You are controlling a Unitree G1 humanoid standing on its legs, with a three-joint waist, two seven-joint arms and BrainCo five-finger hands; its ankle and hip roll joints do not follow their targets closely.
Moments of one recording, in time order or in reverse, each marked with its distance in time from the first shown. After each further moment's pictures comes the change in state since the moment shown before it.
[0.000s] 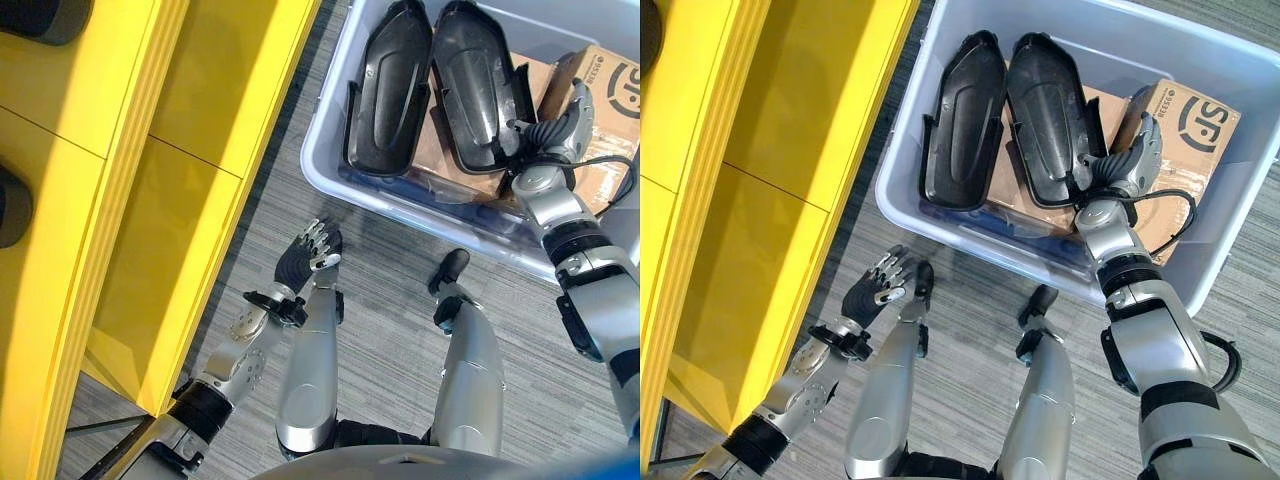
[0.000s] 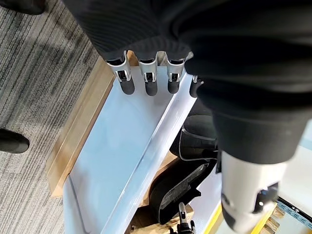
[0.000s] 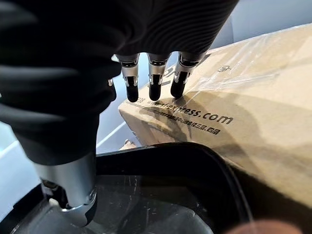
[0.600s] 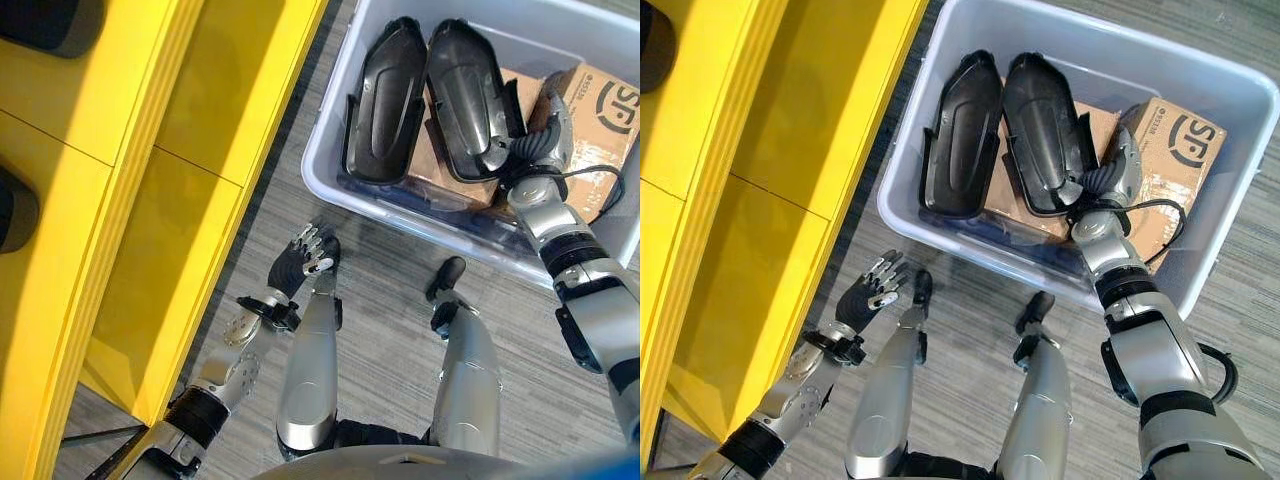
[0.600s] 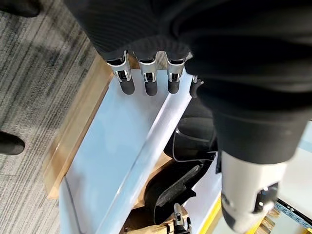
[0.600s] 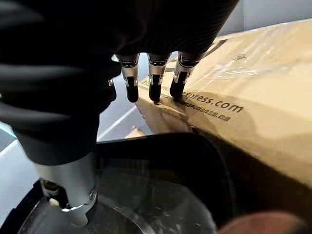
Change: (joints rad) left arm 0.022 -0.003 0.030 0.025 0.001 -0.004 -0.039; right arm 0.076 0.013 -0.031 -0.051 0.019 -0.034 0.071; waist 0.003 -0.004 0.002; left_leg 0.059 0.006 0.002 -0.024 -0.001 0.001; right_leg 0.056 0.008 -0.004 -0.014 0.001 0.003
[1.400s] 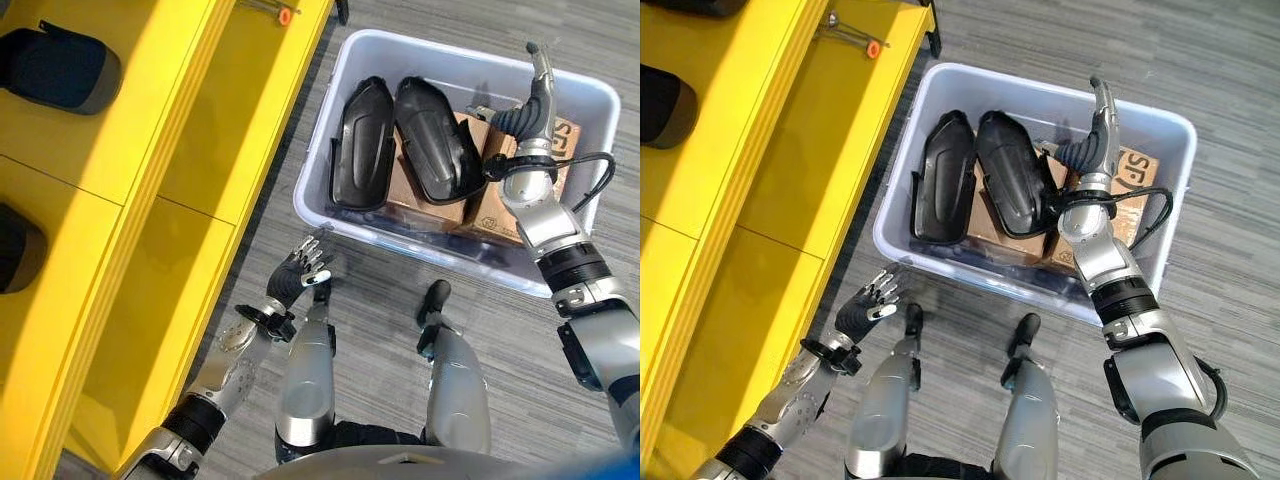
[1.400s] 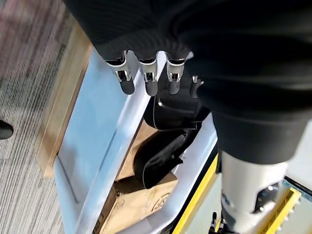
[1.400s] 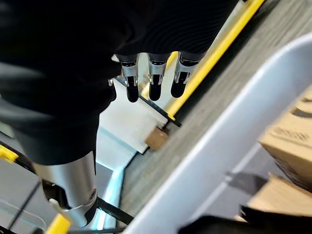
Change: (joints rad) left arm 0.022 0.002 0.024 0.049 -0.002 0.009 -0.088; right arm 0.105 0.004 -0.061 -0.369 -0.087 -0.094 0.074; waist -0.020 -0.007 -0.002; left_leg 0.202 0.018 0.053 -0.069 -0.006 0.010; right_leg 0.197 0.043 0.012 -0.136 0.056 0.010
